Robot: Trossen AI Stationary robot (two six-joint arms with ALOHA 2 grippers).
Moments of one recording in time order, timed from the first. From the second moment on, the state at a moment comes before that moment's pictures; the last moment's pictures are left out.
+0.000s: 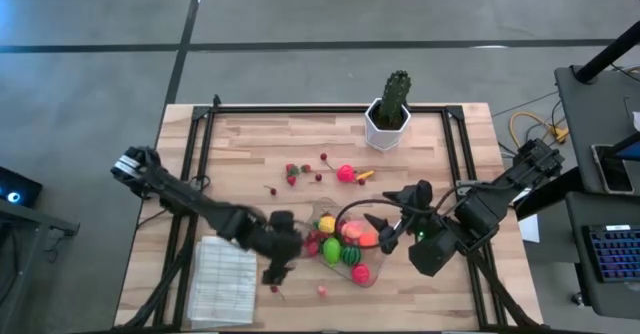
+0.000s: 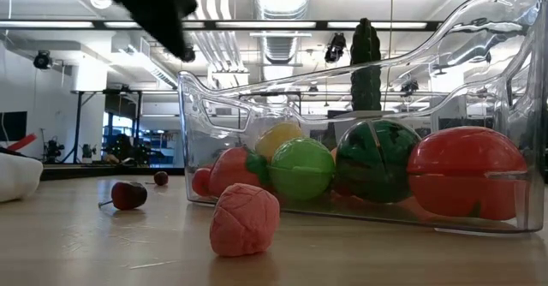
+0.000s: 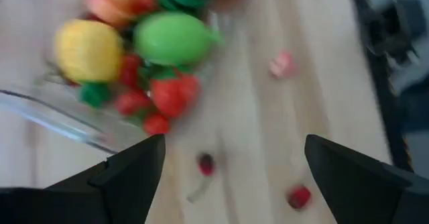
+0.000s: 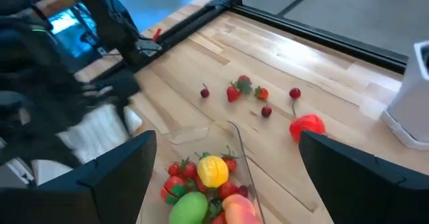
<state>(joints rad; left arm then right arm) -0.50 1.57 1.23 -0.65 -0.13 -0.36 0.65 1.49 1.53 -1.06 0.94 1.21</state>
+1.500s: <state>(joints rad) -0.75 1.26 1.15 -0.95 -0.39 -0.77 0.78 1.79 1.57 -0.66 0.50 1.85</state>
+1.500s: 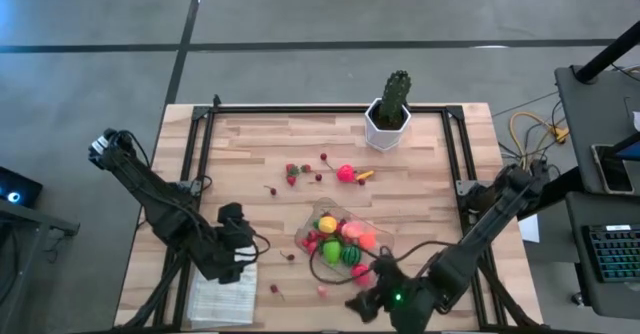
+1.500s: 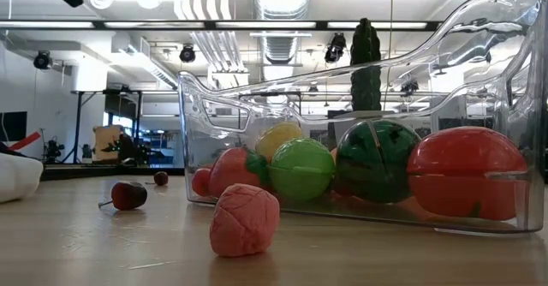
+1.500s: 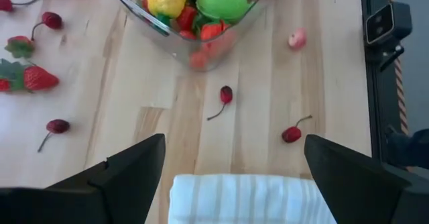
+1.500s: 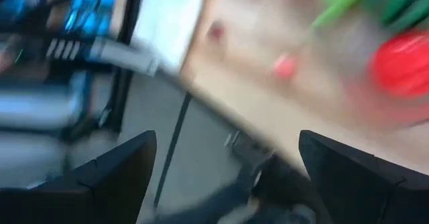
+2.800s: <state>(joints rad) -0.53 1.29 1.15 -0.87 -0.59 -1.05 0.21 0.96 0.79 -0.94 0.54 1.84</state>
